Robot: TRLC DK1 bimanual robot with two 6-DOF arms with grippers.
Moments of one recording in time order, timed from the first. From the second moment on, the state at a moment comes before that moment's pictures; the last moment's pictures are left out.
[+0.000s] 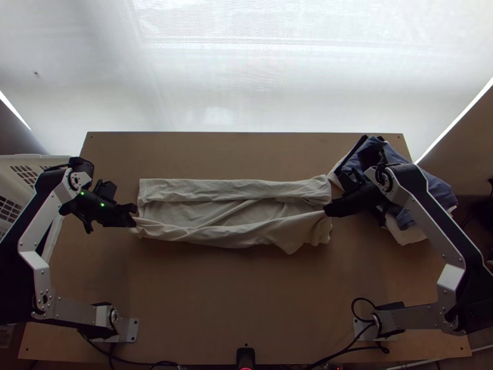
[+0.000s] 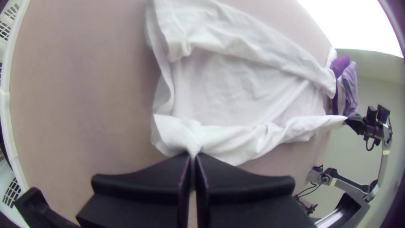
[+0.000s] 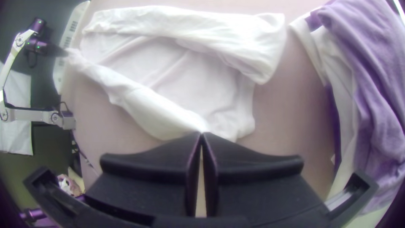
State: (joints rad) left arm 0.22 1.57 1.20 -1.19 0.38 0.15; right arm 0.19 1.51 1.26 -1.10 -0.37 -0.12
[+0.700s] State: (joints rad) left arm 0.27 1.67 1.37 -1.21 0.40 0.06; right arm 0.16 1.62 1.42 -1.09 -0.36 -0.13
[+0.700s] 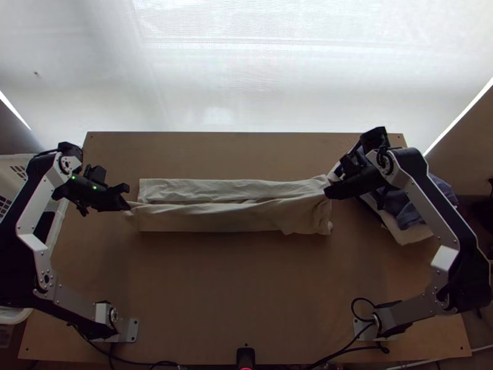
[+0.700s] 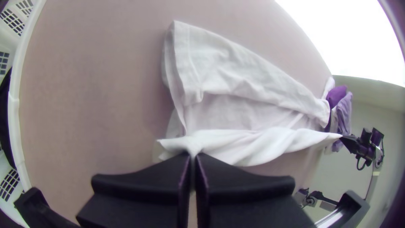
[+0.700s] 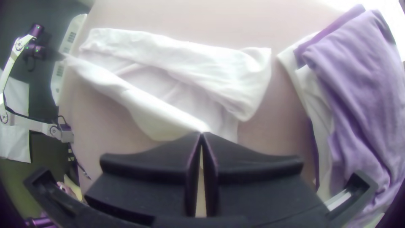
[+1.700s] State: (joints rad) left arm 0.18 1.86 1.63 -1.17 0.40 -0.11; right arm 0.16 1.77 1.58 -1.06 -0.33 -0.12
